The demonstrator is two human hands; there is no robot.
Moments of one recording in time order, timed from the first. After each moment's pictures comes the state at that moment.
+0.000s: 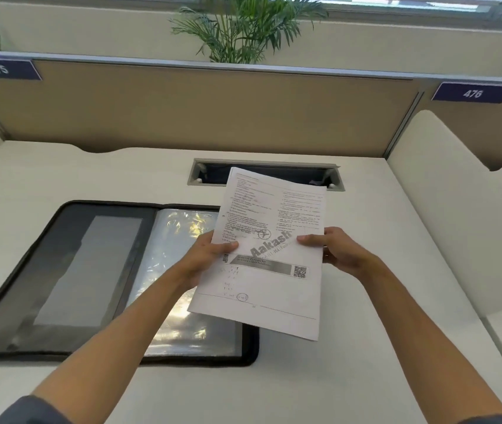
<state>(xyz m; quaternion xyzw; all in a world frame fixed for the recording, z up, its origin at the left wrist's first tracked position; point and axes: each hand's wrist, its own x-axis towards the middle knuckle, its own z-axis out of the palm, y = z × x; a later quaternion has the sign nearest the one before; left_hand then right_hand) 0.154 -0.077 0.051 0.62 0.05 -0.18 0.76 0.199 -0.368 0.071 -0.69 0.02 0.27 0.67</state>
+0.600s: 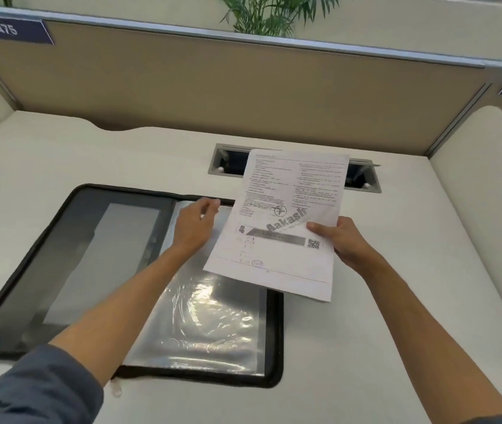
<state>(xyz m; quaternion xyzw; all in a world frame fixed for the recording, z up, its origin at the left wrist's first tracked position) 0.229 -0.005 0.013 0.87 0.11 0.11 0.47 0.251 -0.314 0.045 -0.71 0.01 0.19 0.68</state>
